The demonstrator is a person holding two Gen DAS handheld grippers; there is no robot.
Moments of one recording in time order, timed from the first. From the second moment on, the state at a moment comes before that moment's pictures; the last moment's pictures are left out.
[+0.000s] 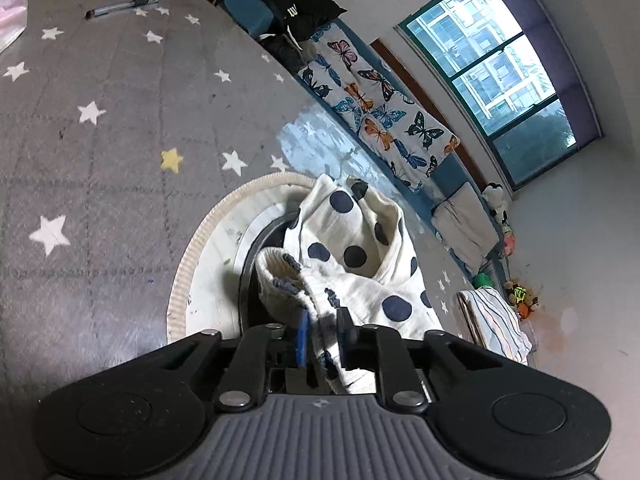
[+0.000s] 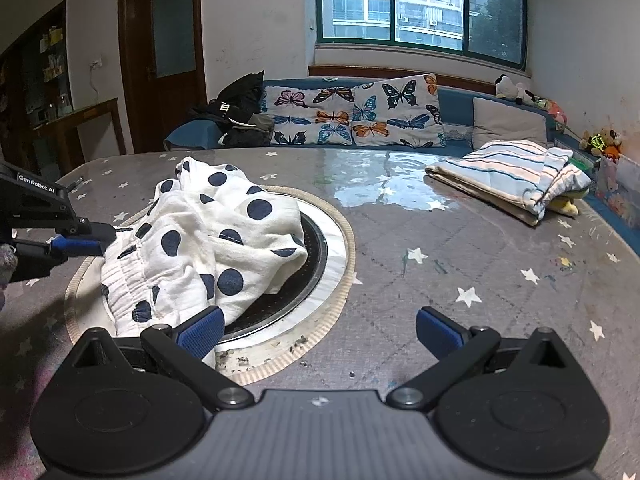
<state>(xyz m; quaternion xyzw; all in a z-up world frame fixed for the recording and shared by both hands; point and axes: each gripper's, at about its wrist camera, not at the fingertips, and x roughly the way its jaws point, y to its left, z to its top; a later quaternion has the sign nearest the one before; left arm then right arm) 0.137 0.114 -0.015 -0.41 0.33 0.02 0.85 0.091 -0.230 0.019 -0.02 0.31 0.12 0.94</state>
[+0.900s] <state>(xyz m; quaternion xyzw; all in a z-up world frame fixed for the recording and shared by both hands) 0.094 0.077 0.048 -0.32 0.24 -0.17 0.90 0.089 -0.266 0.035 0.00 0.28 0.08 0.96</state>
